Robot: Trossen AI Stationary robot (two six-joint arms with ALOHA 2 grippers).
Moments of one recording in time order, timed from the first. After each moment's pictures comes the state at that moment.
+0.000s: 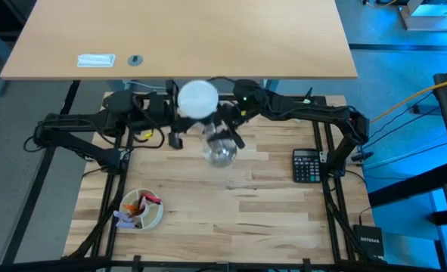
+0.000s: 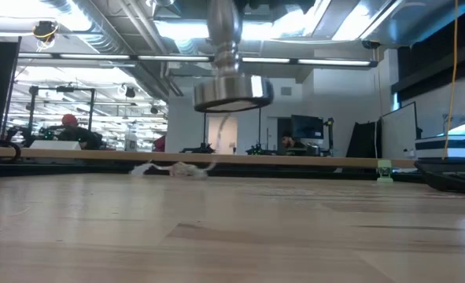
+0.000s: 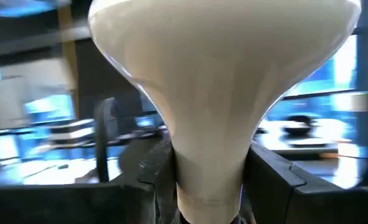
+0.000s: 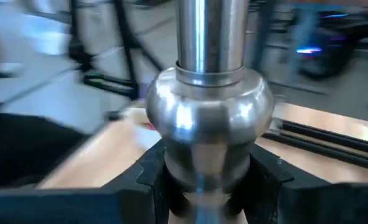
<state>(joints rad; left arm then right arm) 0.02 1.21 1.26 0.12 -0.14 0.14 -0.23 1.70 1.57 -0.13 -0.77 -0.18</state>
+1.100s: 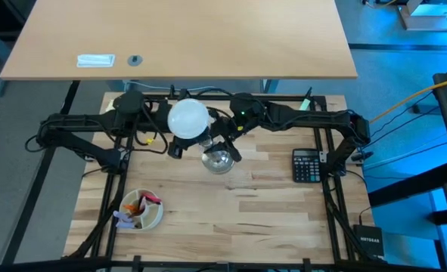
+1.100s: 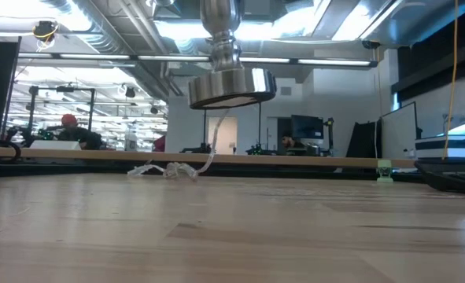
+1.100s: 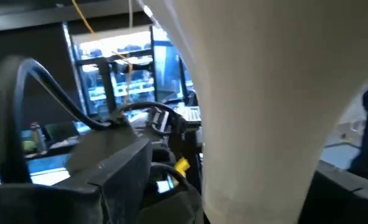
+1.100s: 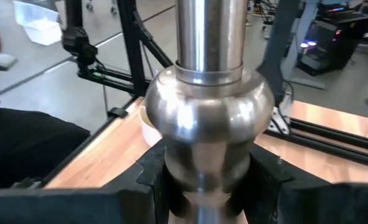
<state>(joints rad) 0.03 1.21 1.25 0.17 0.12 0.14 -0.13 1.71 1.58 -0.18 -0.59 -0.20</state>
